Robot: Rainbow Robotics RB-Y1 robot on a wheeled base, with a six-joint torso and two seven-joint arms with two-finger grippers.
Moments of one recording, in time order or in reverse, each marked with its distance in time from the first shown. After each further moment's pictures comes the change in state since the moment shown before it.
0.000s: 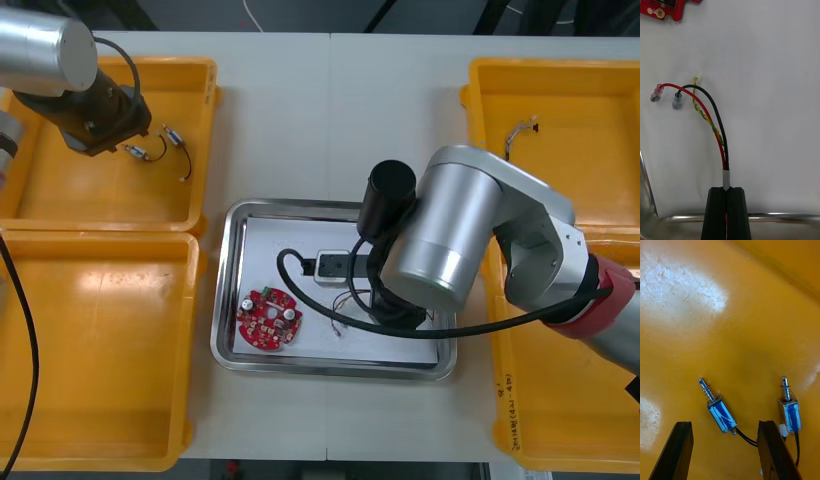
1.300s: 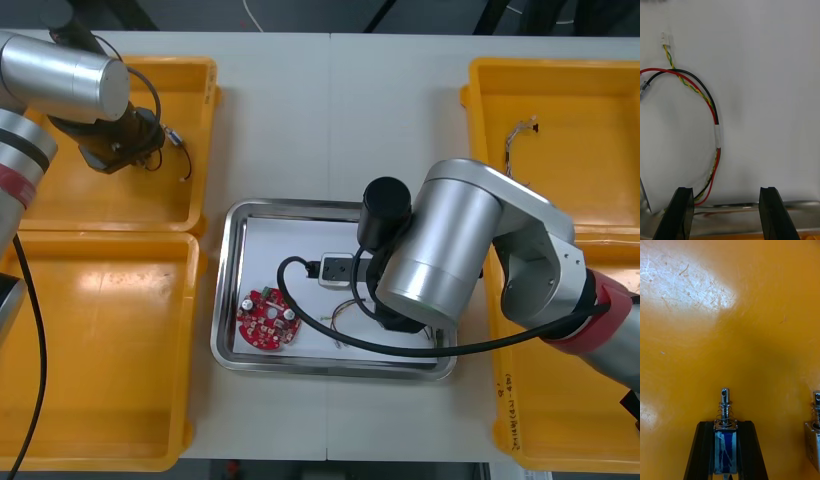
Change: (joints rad) right arm 0.035 0.019 -0.009 -0.046 0.105 0.067 0.000; left arm -0.027 -0.031 -0.102 0.150 -0.027 -0.122 0.084
